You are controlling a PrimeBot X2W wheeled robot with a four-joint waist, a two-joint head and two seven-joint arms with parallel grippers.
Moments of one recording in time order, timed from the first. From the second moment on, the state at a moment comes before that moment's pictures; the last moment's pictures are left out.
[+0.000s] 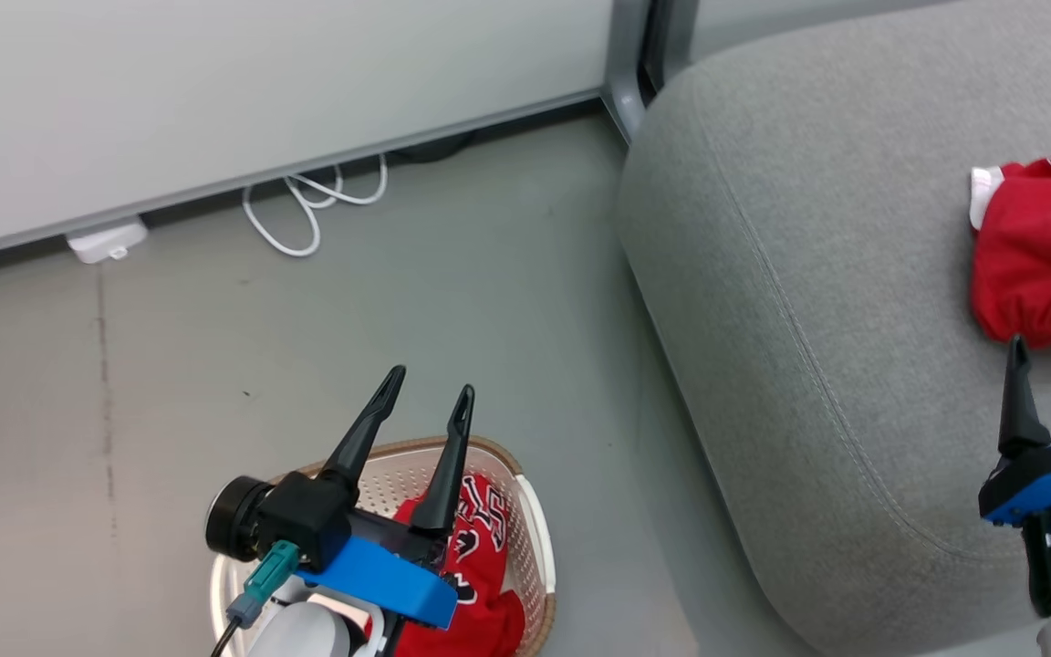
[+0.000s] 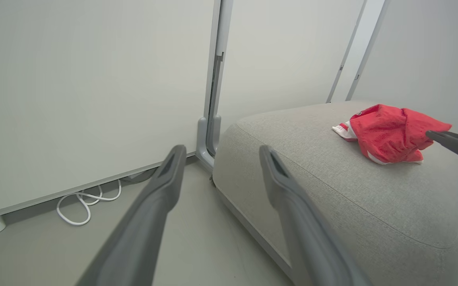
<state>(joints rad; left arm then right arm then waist) -0.19 0.12 -0.40 0.22 -0.26 -0.12 -0.26 -0.43 -0.19 -0.32 0.69 0.06 0.13 -0.26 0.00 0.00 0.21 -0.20</state>
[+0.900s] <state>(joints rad) -0.11 0.06 -0.20 0.36 -0.24 -0.13 -0.26 0.00 -0.05 -0.19 0.07 0.01 0.13 -0.13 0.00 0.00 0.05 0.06</state>
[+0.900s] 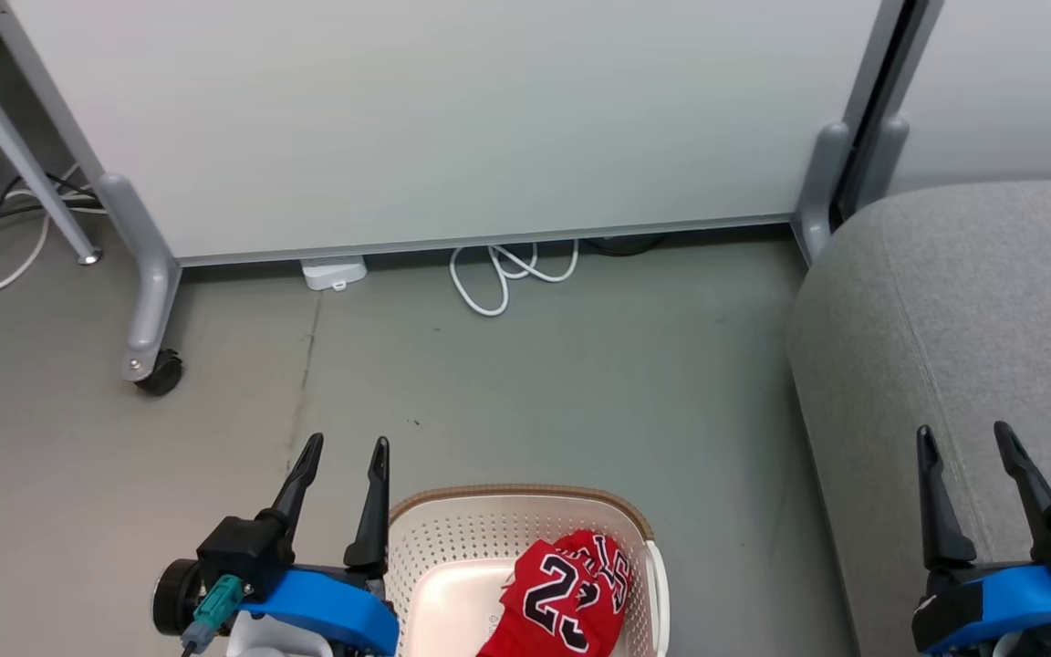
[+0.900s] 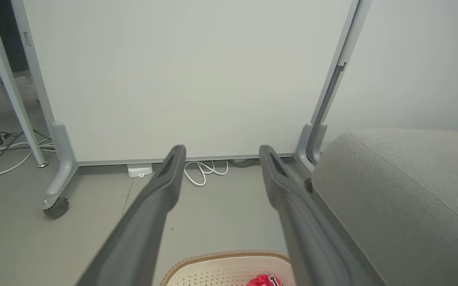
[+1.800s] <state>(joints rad) -0.09 0.07 -0.15 0.40 -0.23 -0.13 -0.26 0.09 -0.05 -0.14 0.02 0.06 0.13 -0.12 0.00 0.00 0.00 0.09</state>
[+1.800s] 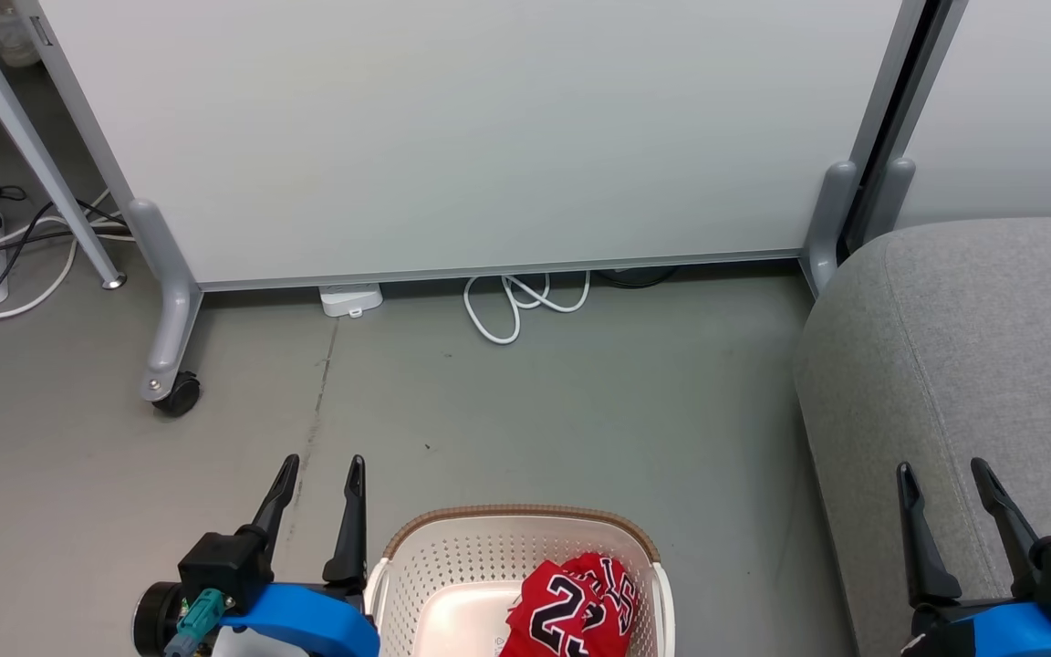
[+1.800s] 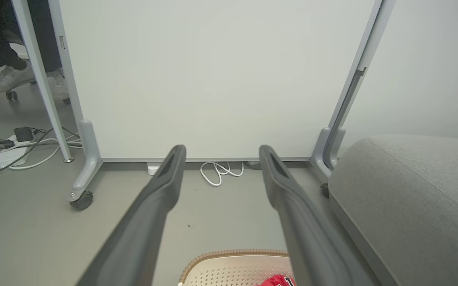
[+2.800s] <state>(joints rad) -0.19 0.09 -0.24 0.48 -0.26 -0.13 -0.26 -0.01 -0.05 -0.03 -0.01 0.08 0.13 -0.14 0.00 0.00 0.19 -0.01</state>
